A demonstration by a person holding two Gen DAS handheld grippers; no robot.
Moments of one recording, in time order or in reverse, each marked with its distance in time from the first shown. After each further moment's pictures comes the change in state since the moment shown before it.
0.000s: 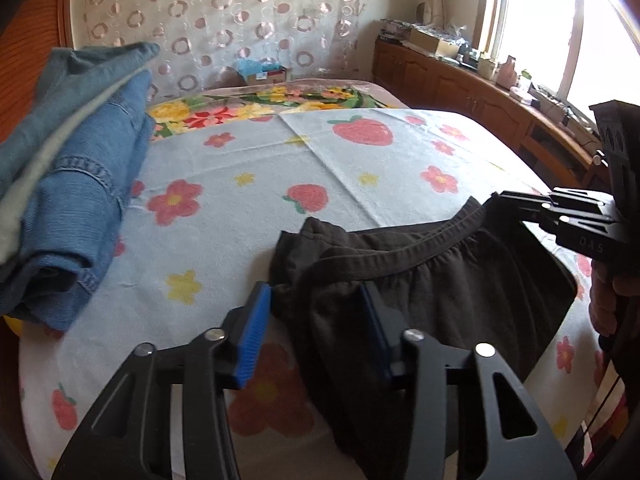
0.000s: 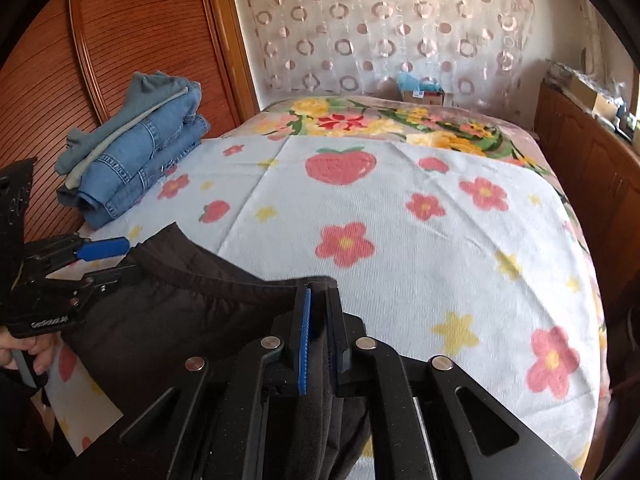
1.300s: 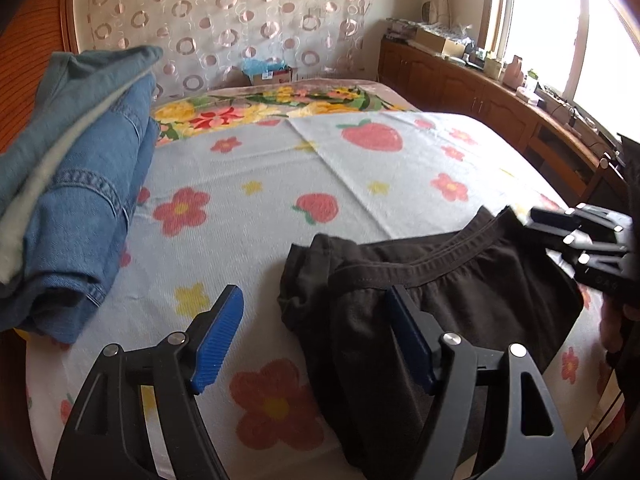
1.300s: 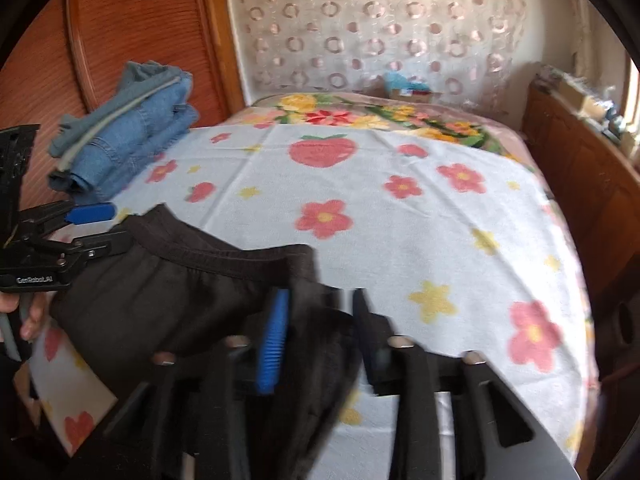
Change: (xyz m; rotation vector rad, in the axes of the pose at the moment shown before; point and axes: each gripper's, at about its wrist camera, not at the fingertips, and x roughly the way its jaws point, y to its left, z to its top) left arm 0.007 0.003 0.009 0.002 0.016 0.036; right arm -0.019 -0.009 -0.012 -0.010 -0.004 -0.109
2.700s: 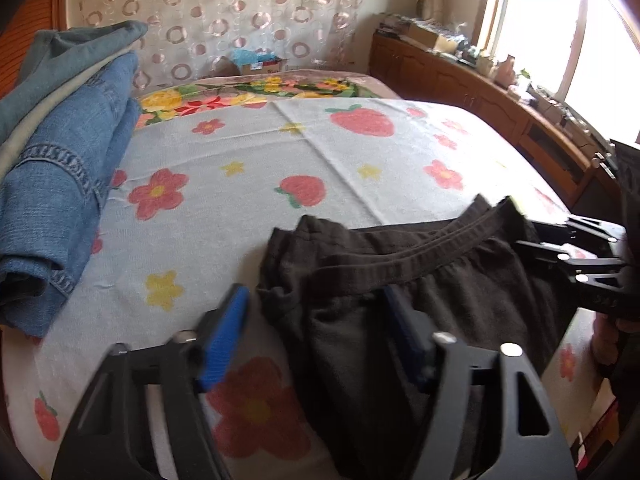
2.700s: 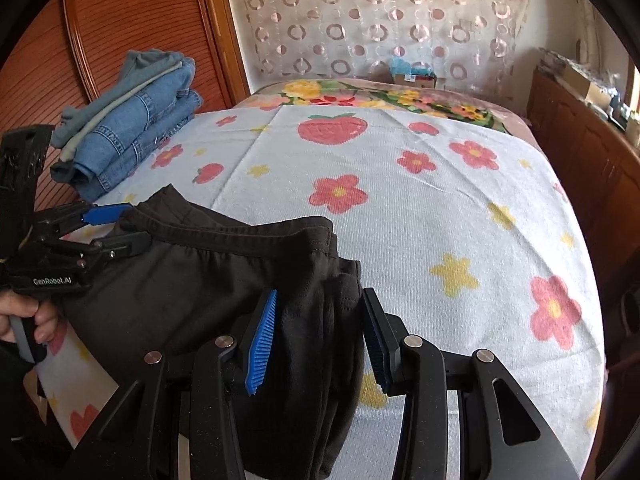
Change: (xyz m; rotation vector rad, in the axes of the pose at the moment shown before) left arm 0.012 0.004 -0.006 -0.020 0.018 -0.083; right arm 0.009 0.012 -0.005 0.014 0.065 0.078
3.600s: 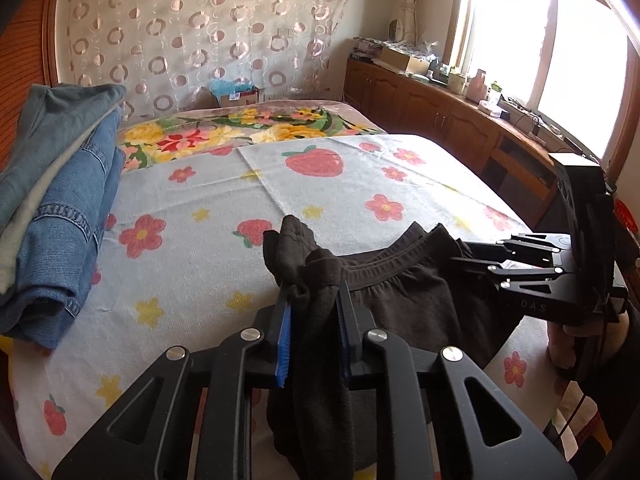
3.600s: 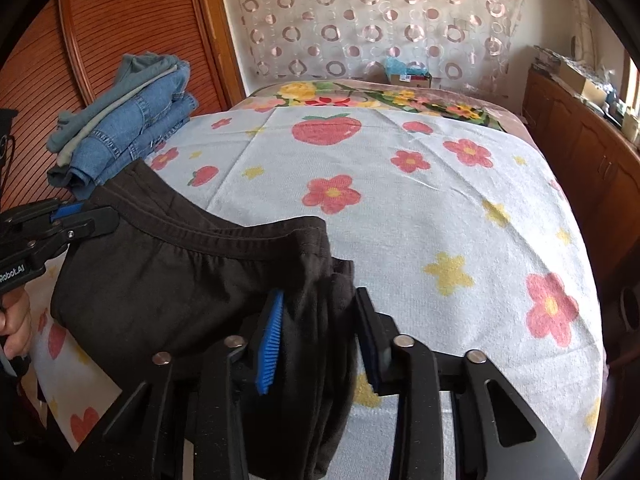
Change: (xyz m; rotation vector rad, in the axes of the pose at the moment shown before) left arm -0.041 -0.033 0.007 0.053 -0.098 -0.042; right arm -0.001 -0.010 0.000 0.020 -0.004 0.009
